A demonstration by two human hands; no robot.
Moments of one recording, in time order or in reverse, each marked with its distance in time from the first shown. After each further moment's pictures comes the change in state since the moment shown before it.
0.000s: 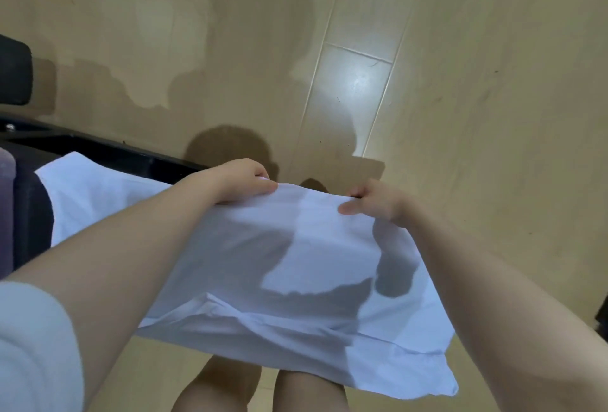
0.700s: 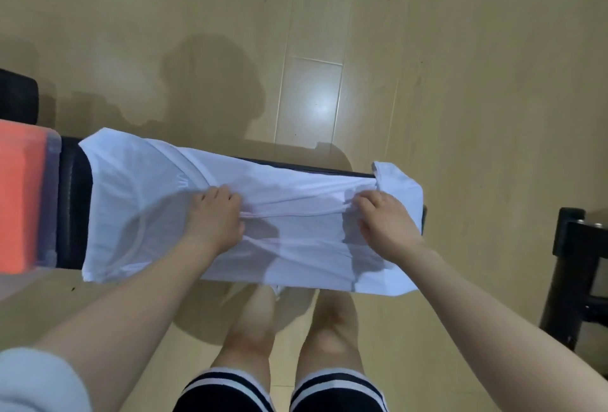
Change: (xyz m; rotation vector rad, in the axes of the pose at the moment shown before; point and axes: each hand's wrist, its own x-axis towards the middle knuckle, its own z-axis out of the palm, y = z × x) left_hand -0.120 -0.064 0.120 0.653 0.587 0.205; right_hand -0.156 0.059 0.133 -0.641 0.771 -0.257
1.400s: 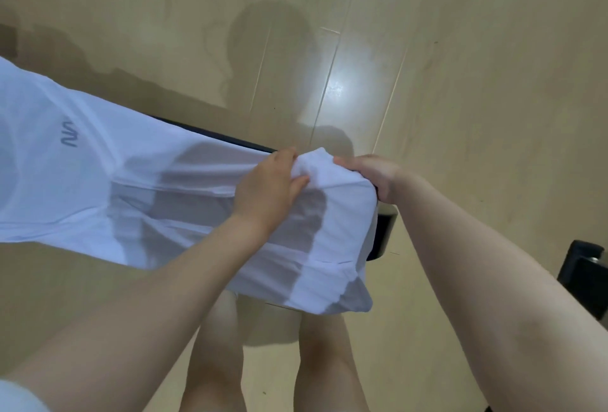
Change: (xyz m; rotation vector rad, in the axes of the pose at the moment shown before) left_hand 0.065 0.212 -0.019 -0.650 0.248 -0.184; right_hand 0.086 0.135 0.004 1.179 -0.630 0.650
